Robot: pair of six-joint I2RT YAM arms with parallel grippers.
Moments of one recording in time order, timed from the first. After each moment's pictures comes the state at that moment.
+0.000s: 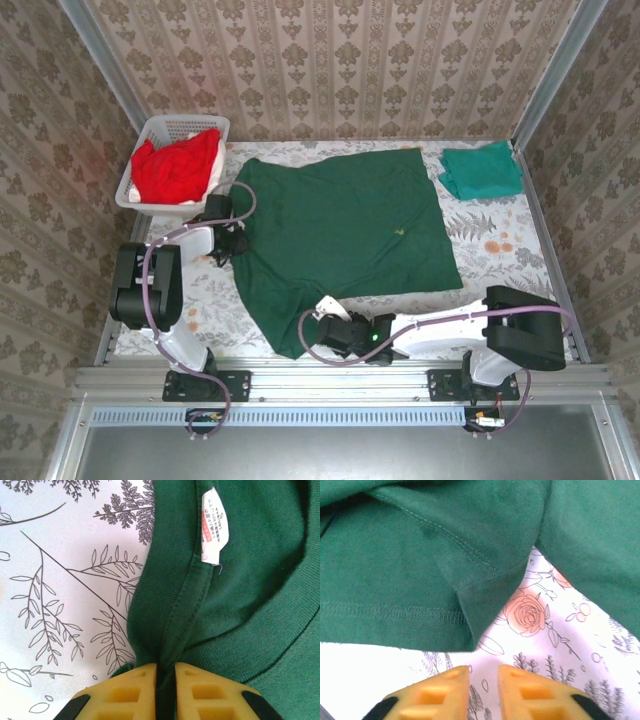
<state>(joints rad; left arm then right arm) -0.16 1.70 0.91 -0.34 0.01 -0.38 1.33 1.50 0.72 -0.27 0.44 0.42</state>
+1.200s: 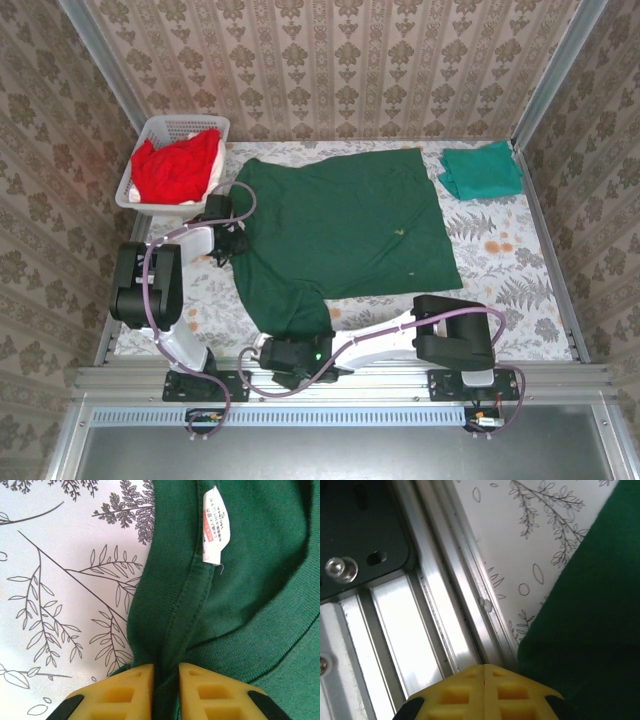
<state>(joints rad) -0.16 1.70 0.91 -0.34 0.02 -0.38 1.45 1.90 1.10 -0.21 0.16 0.26</state>
